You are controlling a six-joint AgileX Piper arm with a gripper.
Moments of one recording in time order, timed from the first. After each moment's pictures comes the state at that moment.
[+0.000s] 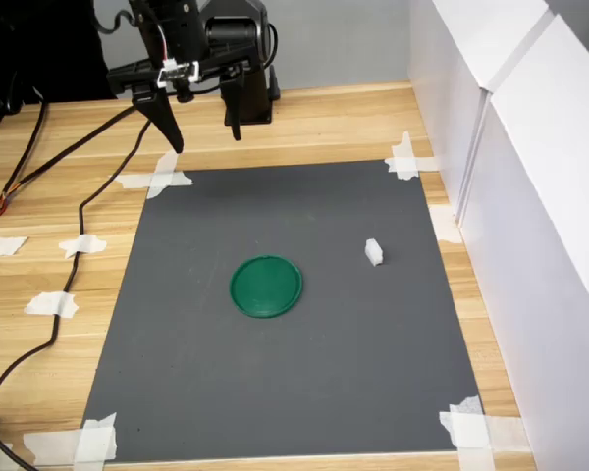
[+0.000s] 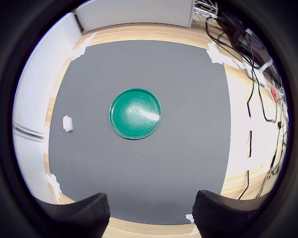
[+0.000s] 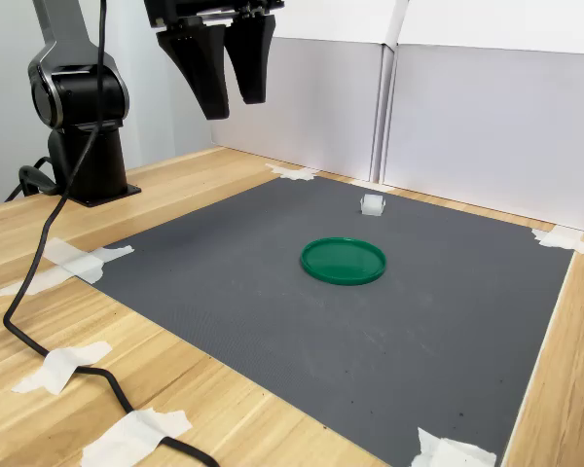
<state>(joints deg) -4.0 75.1 -63.0 5.4 62.9 -13.6</state>
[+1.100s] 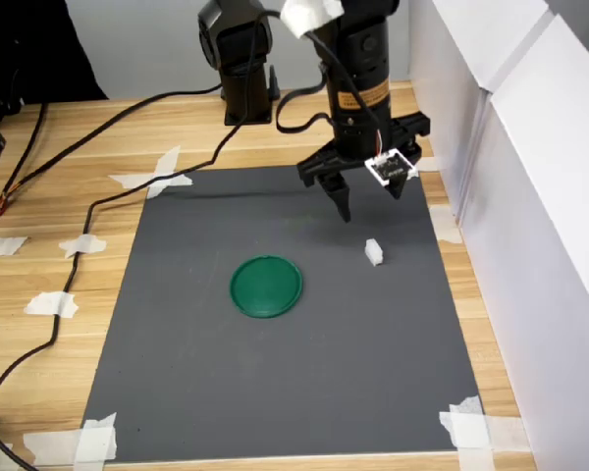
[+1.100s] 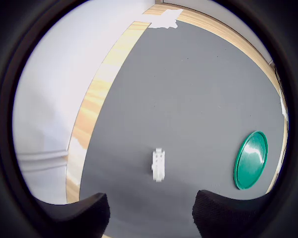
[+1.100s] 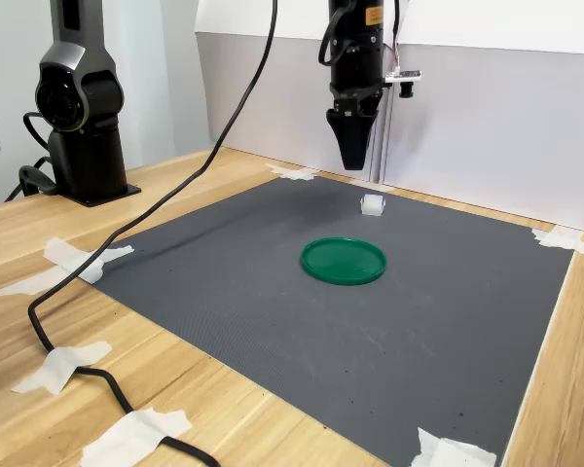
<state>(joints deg) 28.7 98.0 -70.4 4.6 49.5 2.8</state>
